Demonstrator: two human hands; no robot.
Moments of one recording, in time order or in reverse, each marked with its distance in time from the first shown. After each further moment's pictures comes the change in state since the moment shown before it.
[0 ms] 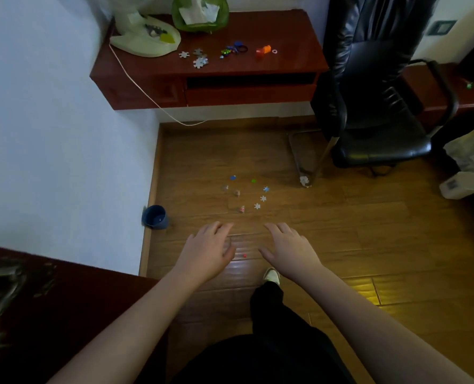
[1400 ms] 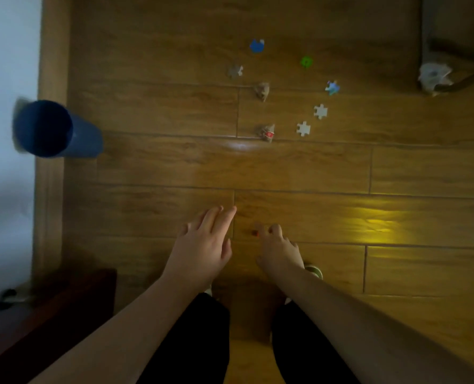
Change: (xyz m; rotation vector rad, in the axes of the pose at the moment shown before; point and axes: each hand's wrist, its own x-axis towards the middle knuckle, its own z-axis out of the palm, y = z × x) left_hand 0.325 -0.248 0.490 -0.111 -0.161 -0.093; right_hand 0.438 0.174 0.540 -0.049 -0.581 0.124
